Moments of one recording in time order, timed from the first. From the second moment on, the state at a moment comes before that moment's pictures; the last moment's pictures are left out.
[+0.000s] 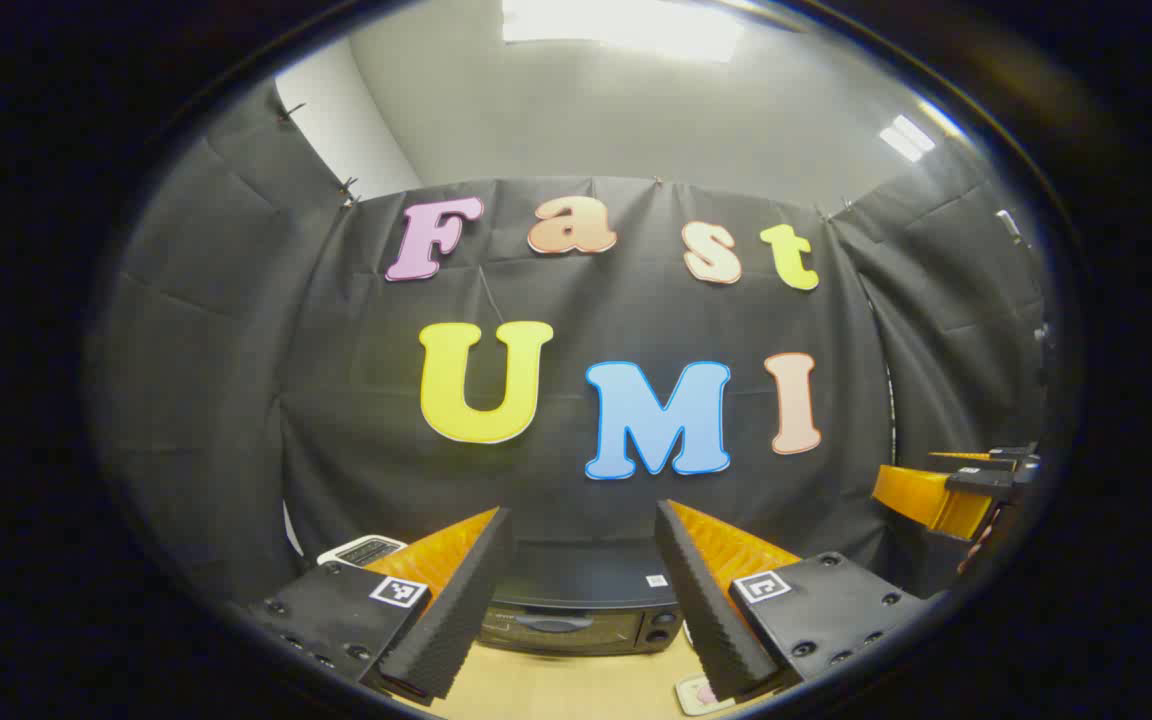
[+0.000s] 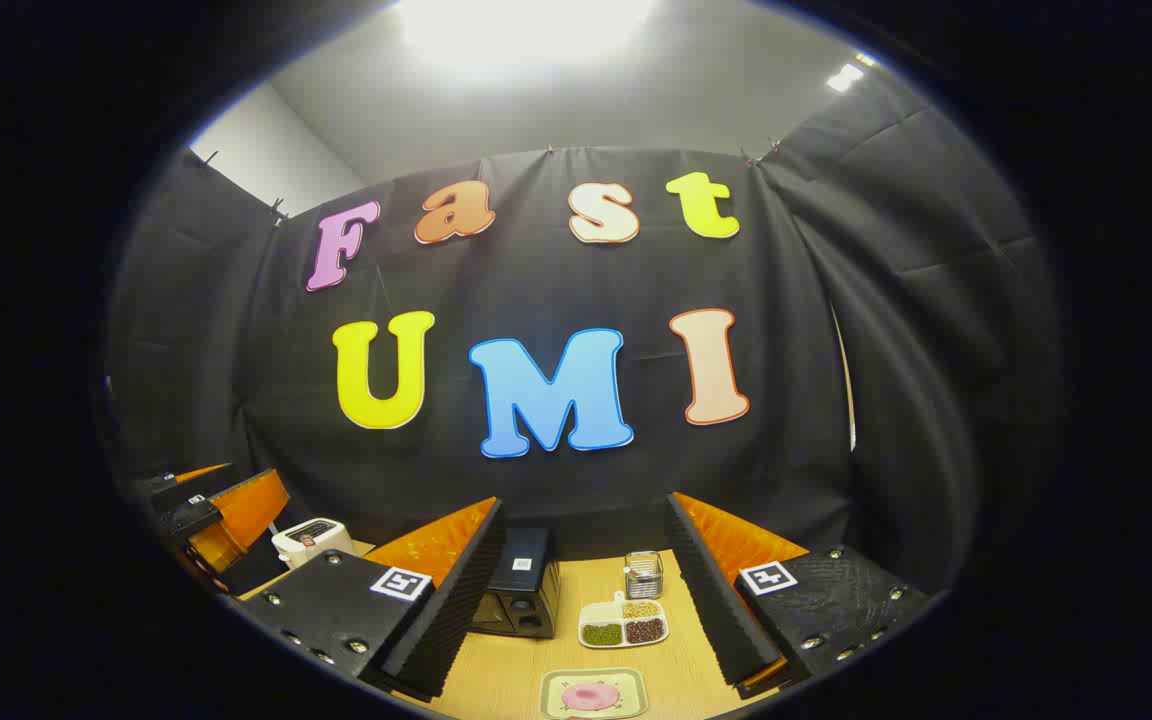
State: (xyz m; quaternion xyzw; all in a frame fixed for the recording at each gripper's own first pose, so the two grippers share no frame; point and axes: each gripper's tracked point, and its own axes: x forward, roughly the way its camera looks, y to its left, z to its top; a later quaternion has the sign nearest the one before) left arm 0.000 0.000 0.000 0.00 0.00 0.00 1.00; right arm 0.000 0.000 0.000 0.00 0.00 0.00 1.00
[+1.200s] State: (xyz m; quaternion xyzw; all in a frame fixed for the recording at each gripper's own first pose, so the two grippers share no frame) left arm 0.052 -0.009 -0.062 0.00 0.07 -0.05 1.00; right arm 0.010 -0.014 -0.024 0.01 0.02 -0.02 1.00
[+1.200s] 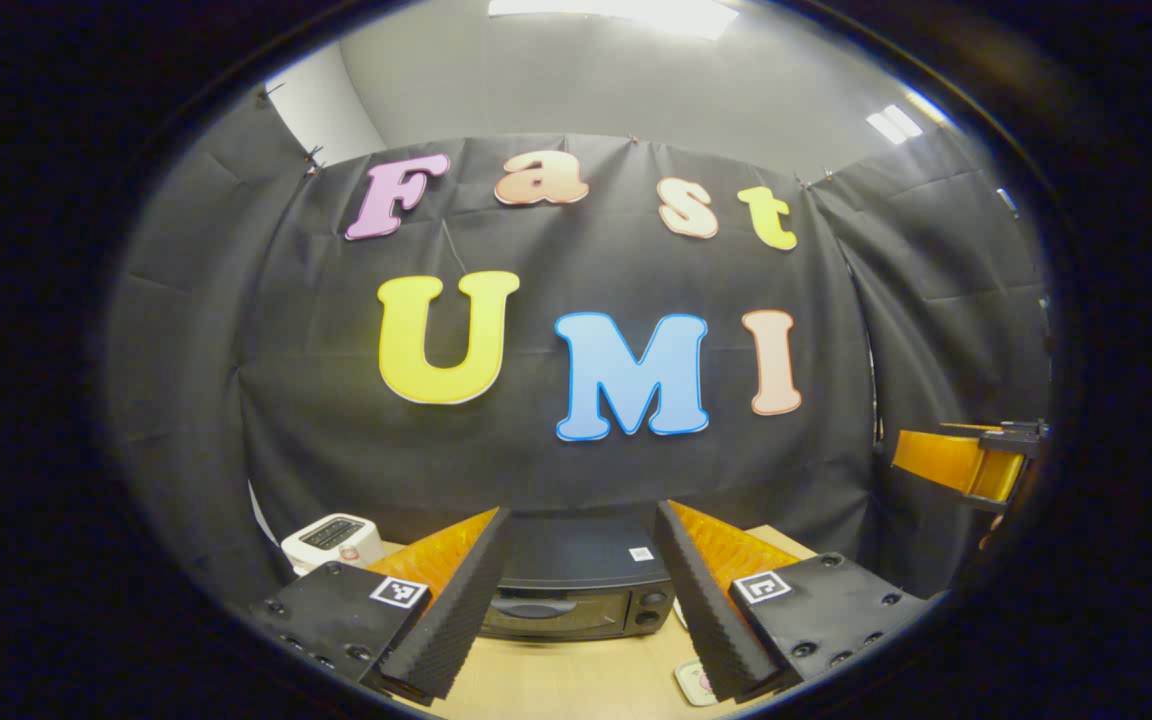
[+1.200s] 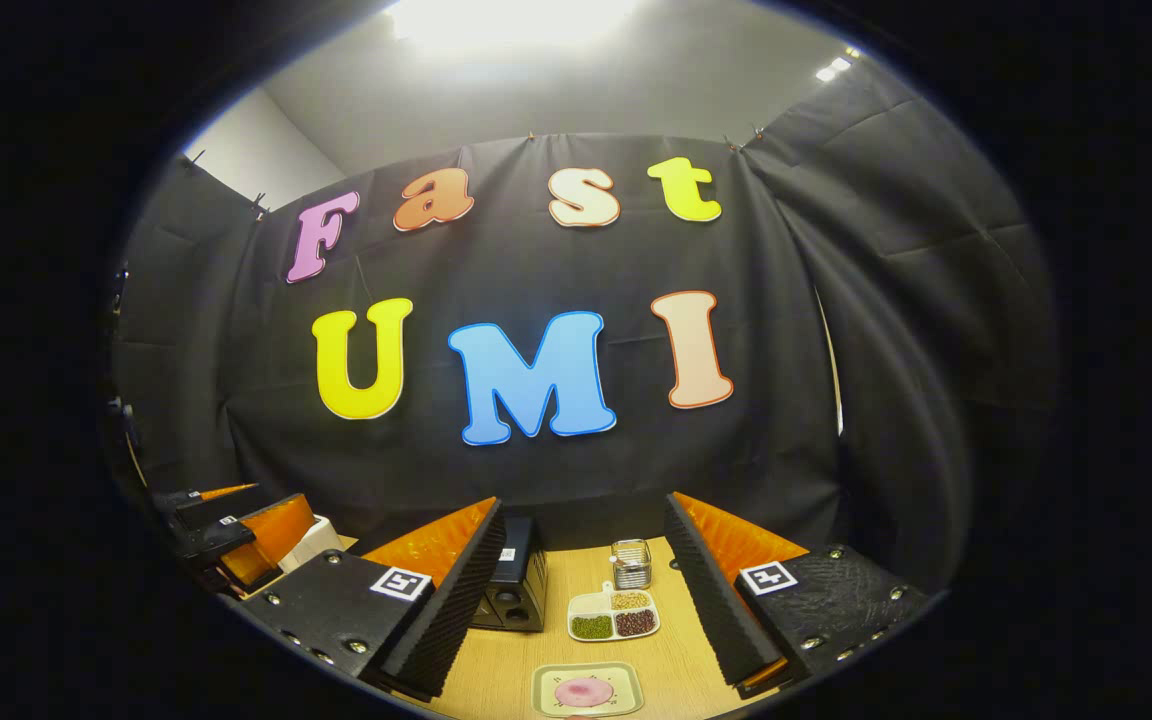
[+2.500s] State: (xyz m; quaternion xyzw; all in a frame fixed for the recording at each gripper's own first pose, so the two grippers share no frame) left arm 0.192 0.036 -0.324 0.02 0.30 -0.03 0.95; right arm 0.049 -0.041 -0.098 0.00 0.12 -0.08 0.99
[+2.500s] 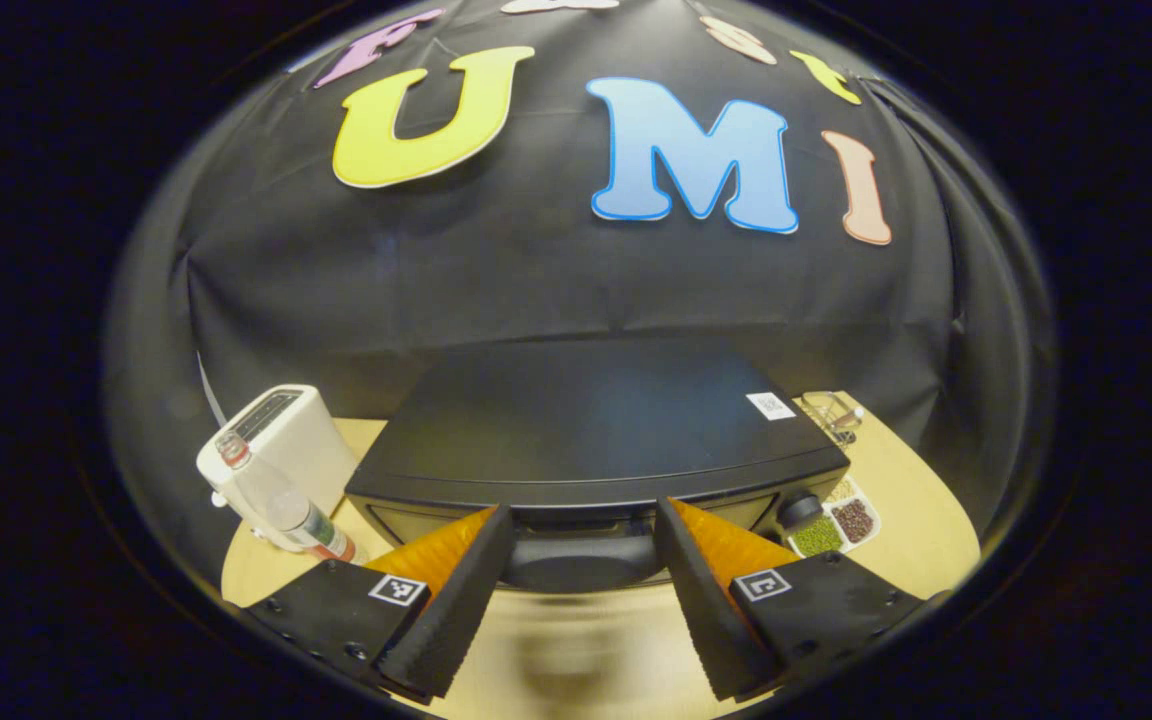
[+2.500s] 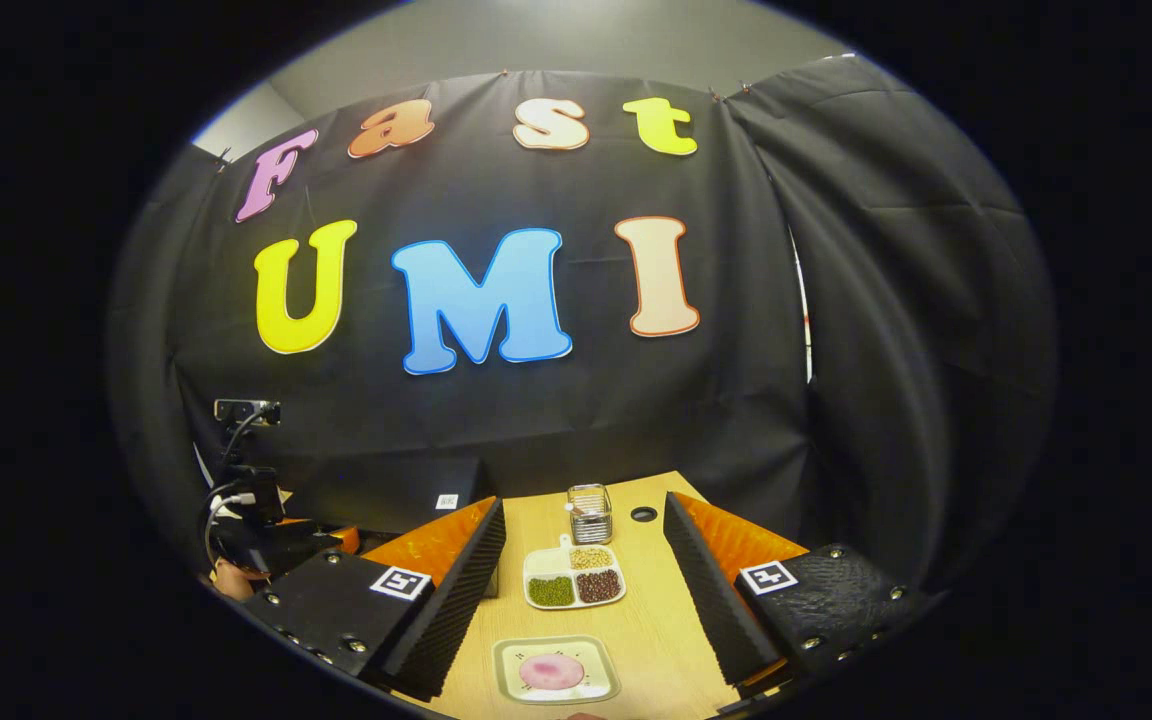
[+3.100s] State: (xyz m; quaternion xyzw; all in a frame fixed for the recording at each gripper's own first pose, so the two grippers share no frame) left arm 0.169 0.038 -0.330 0.02 0.30 -0.02 0.95; right arm 0.056 -0.034 -0.093 0.00 0.11 -0.07 0.99
